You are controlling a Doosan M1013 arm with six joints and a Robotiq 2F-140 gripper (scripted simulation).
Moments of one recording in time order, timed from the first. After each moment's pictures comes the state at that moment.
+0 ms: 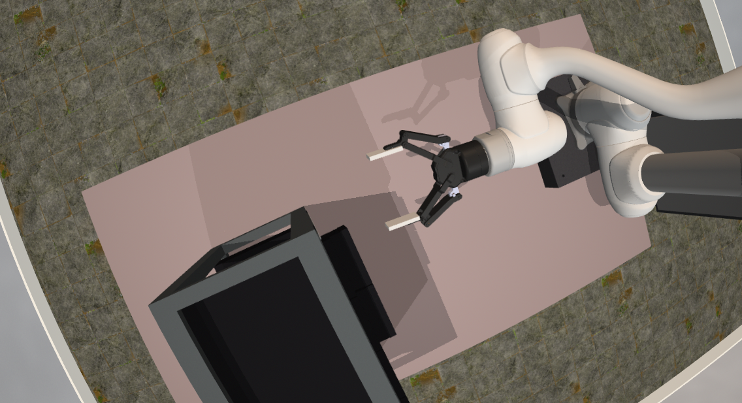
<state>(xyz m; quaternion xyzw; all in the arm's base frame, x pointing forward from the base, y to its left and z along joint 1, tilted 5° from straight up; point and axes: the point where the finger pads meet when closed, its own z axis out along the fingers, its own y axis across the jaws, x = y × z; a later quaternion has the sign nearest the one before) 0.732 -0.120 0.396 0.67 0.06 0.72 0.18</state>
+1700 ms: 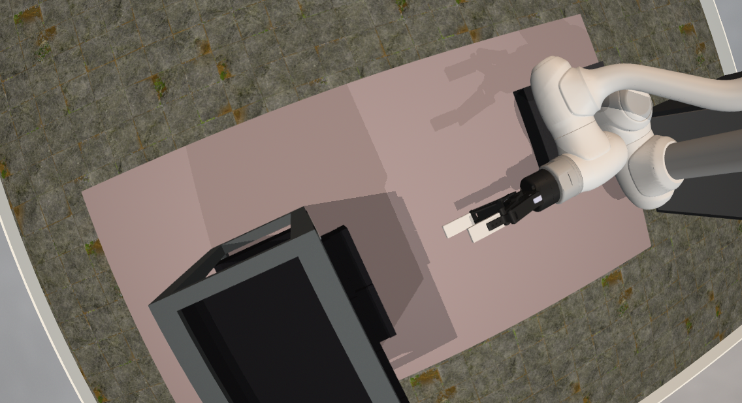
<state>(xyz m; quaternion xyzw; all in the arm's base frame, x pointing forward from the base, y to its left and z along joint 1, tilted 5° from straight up) 0.639 0.015 0.439 0.51 0.45 0.51 0.53</state>
